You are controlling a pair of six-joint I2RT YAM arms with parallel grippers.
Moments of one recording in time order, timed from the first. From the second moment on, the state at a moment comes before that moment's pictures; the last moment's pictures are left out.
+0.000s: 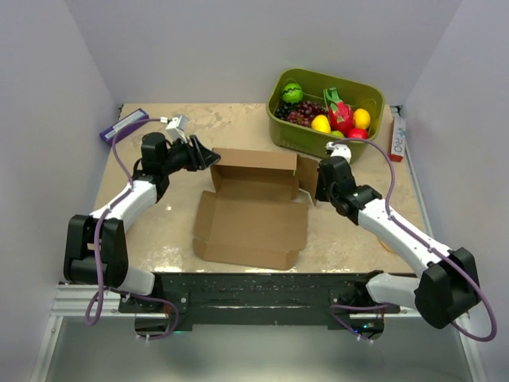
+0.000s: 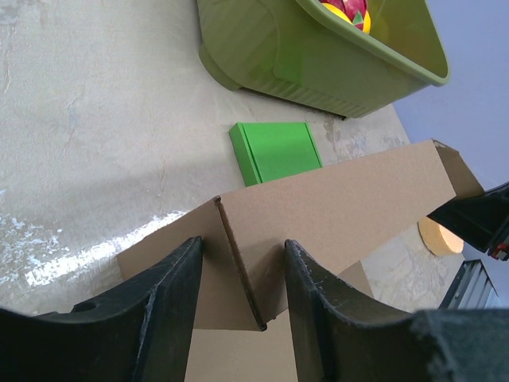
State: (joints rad) left arm -0.12 1.46 0.86 0.27 0.61 -0.47; right arm 0.49 1.21 0.85 -0.40 0.37 0.44
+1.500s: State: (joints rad) left arm -0.16 1.46 0.87 0.26 0.58 -0.43; right arm 0.47 1.00 0.94 -0.38 0.24 0.55
